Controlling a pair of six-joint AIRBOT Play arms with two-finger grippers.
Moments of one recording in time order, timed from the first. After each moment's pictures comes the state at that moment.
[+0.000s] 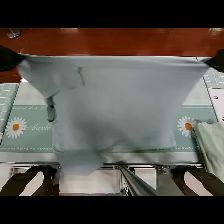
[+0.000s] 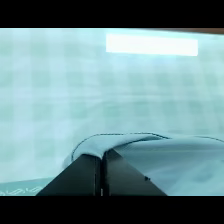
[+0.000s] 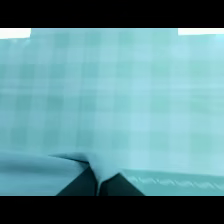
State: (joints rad) left arm 0.11 -0.93 1.28 1.15 -1.10 -1.43; right arm -0.15 -1.04 1.41 -1.28 1.26 1.49
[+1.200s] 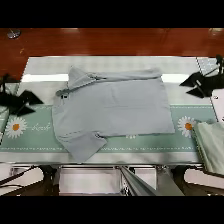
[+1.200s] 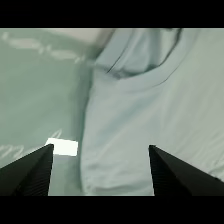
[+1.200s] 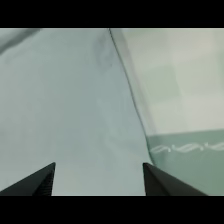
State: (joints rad) left arm 0.54 -1.27 0.94 1.07 -1.35 -1.35; right arm -0.43 -1.38 1.14 -0.93 1.28 1.38
